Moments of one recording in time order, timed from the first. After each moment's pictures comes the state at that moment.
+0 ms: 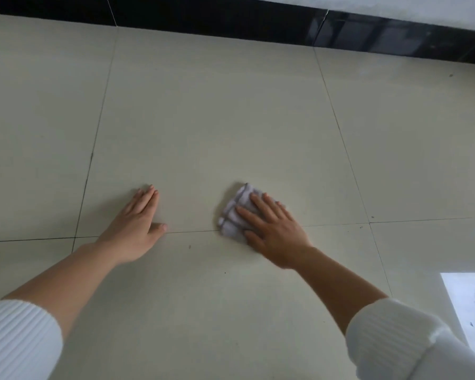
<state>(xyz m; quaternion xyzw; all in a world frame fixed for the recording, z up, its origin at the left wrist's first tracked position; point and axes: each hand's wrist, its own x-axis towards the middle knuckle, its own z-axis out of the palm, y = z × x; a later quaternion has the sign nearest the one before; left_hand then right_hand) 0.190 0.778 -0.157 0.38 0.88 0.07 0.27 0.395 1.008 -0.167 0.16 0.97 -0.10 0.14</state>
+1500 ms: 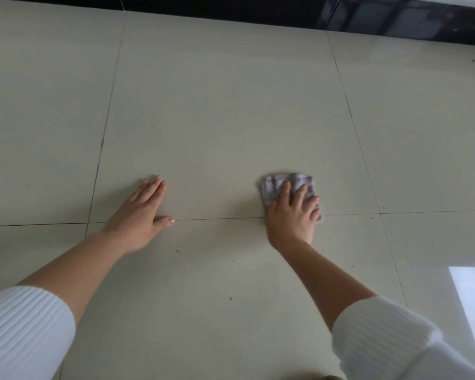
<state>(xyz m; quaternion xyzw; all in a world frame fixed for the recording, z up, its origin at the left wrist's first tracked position) 0.189 0.767 -0.153 0.38 0.88 0.07 0.27 0.374 0.983 -0.170 0.47 0.87 -0.08 0.11</state>
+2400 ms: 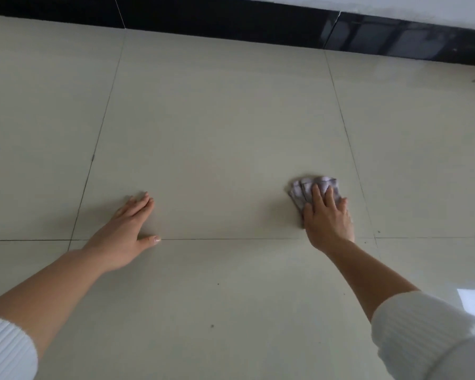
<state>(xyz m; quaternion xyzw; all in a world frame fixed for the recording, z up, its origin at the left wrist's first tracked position) 0.188 0.774 -0.151 0.35 0.89 0.09 0.28 0.408 1.099 -0.166 0.41 0.90 -0.06 0.15</state>
